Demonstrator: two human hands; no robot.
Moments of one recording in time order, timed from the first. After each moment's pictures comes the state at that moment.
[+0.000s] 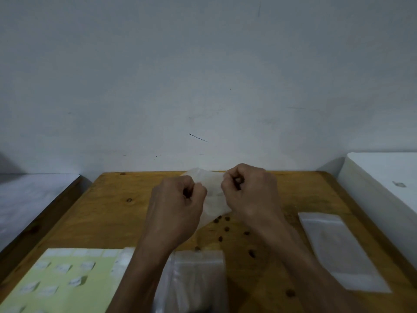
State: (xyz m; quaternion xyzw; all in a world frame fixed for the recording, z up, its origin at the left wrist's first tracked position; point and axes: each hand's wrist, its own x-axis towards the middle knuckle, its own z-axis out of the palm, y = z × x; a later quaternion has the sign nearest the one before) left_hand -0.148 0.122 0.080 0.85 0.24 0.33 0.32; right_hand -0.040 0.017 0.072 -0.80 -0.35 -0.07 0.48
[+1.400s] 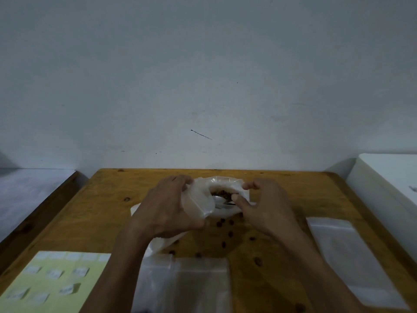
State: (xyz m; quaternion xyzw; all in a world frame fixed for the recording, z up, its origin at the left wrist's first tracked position) left_hand -0.130 0.192 0.051 0.95 0.20 0.09 0.22; right_hand 0.009 0.018 0.024 -0.89 -0.28 0.03 0.35
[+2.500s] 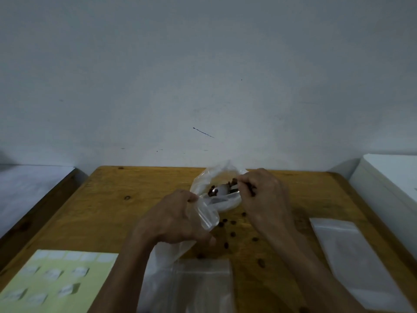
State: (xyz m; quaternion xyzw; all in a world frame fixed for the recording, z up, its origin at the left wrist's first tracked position) left_hand -0.126 0.192 0.039 0.91 0.25 -0.04 0.33; right_hand 0.003 0.038 0.024 -0.84 -0.35 -0.16 0.38
